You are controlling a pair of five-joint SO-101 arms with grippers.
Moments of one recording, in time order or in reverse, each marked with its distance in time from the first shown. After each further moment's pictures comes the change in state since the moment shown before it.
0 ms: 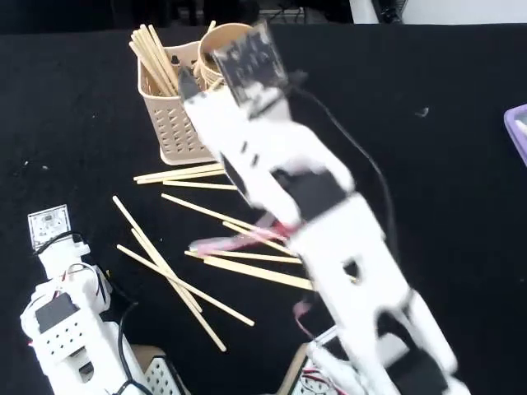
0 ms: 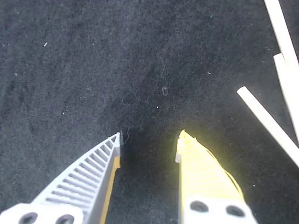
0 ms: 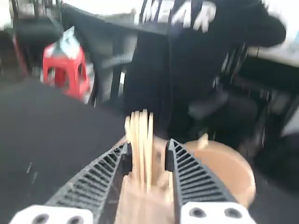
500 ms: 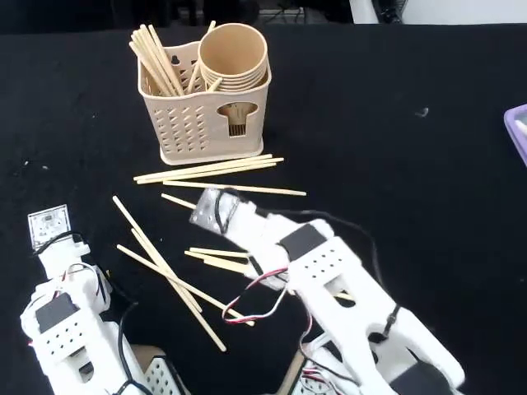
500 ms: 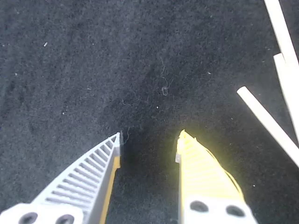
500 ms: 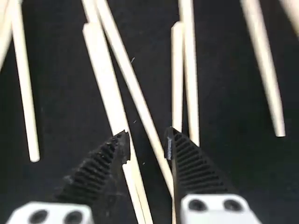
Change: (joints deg) left arm 0.0 0.0 0.0 0.0 0.0; right arm -0.4 -2.0 42.5 17.8 27.2
